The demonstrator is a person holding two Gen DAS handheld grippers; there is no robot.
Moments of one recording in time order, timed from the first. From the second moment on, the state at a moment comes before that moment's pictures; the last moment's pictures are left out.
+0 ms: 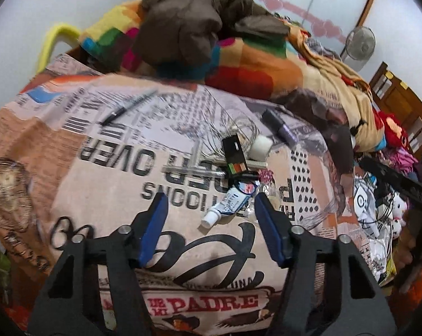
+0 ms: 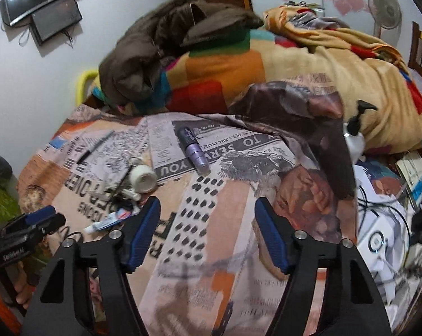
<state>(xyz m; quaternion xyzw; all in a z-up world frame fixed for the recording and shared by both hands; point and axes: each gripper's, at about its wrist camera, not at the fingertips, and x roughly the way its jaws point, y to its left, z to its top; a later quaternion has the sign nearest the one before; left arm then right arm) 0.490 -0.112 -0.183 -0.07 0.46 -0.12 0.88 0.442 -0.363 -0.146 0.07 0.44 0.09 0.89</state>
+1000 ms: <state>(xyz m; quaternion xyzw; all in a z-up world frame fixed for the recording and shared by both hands) 0.508 -0.161 -0.250 0.02 0.46 -0.19 0.87 0.549 -0.309 -0.208 -0.03 0.45 0.13 0.88</state>
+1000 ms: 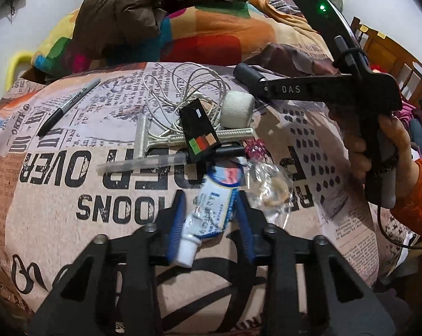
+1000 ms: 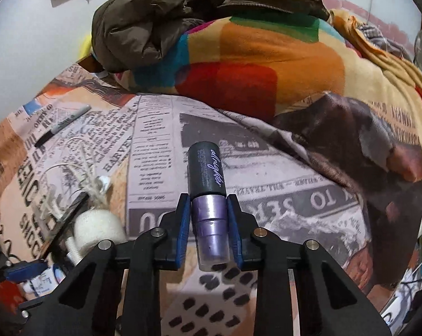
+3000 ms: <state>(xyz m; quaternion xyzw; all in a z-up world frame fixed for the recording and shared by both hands) 0.283 0.052 -0.061 -0.10 0.35 -0.01 0.93 0.306 -0.142 -0.026 -0.06 0.34 0.31 0.89</state>
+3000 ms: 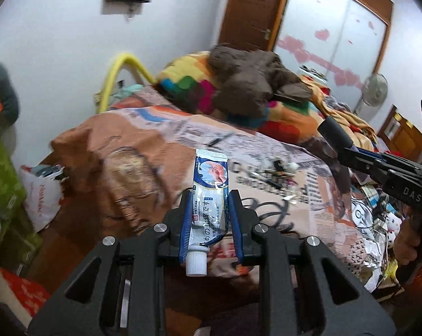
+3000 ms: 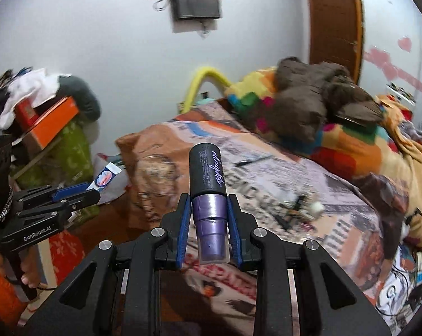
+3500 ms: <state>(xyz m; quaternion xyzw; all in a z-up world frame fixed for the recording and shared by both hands) 0.183 0.177 -0.092 -0.14 0.35 0.12 0.92 0.256 0.011 -0.066 -0.11 0.37 0.42 0.82</state>
